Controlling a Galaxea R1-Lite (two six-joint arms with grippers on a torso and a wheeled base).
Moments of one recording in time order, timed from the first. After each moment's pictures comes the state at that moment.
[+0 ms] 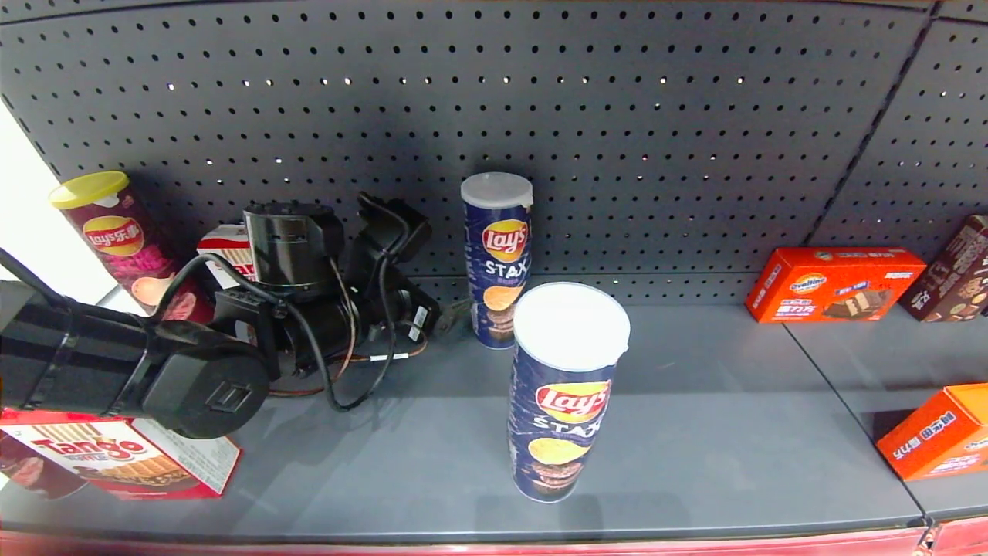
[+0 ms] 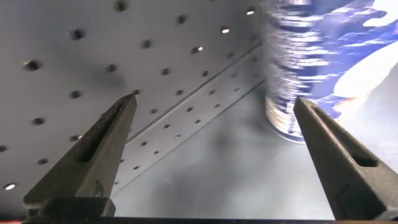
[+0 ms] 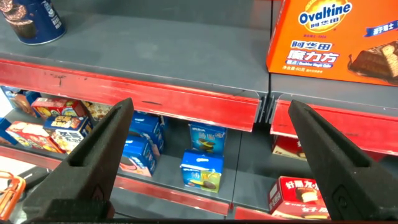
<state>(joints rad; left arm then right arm) -0.40 1.86 -0.98 -0.69 -0.06 0.35 0.31 0.00 0.00 0.00 -0.05 -0.02</state>
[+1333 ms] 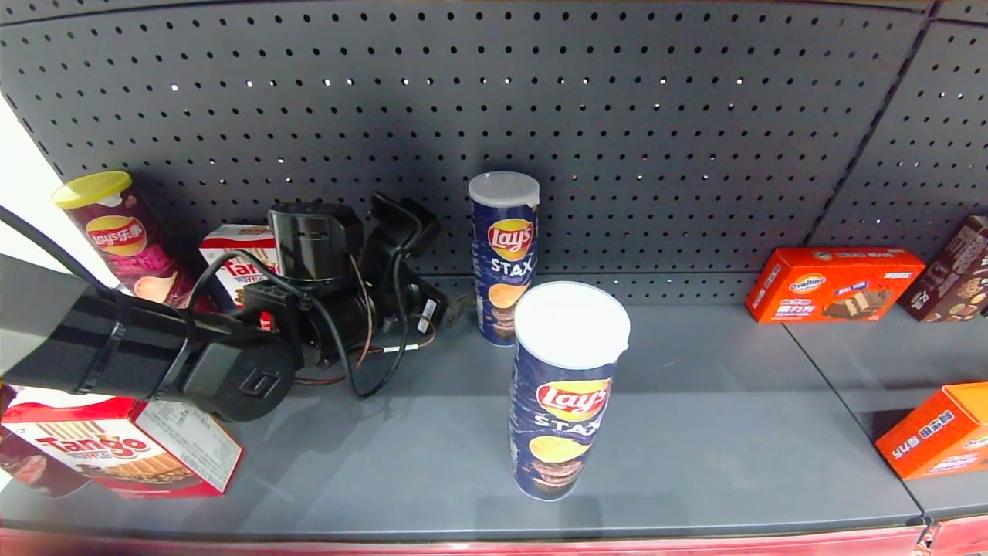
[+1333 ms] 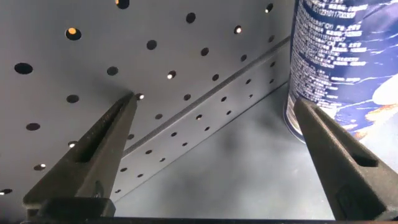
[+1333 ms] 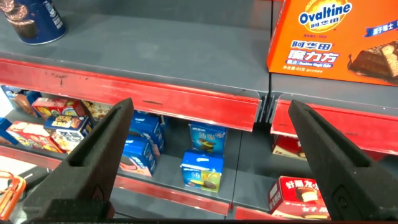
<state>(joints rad) -0.40 1.93 -1.05 -0.69 -0.01 0.35 0.31 0.00 0.00 0.00 -0.05 -0.02</state>
